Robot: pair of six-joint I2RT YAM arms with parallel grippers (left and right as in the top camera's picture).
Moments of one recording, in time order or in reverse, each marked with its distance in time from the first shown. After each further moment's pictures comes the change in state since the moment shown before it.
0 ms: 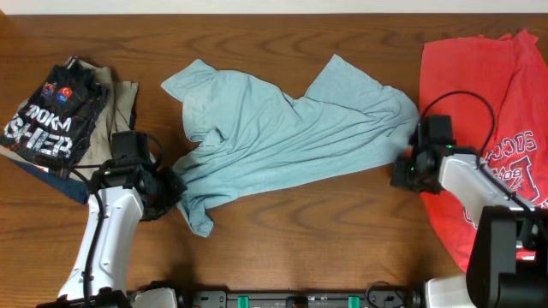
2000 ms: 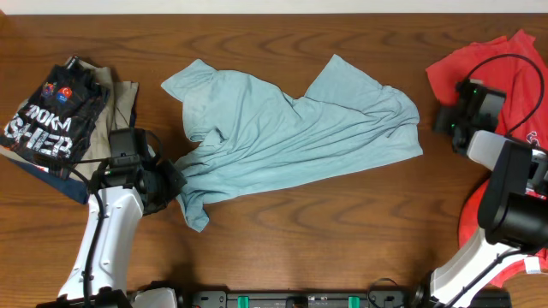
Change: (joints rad) left arm 0.000 0.001 0.000 0.080 0.007 0.000; right arm -0.258 0.357 0.203 0.705 0.006 -0.300
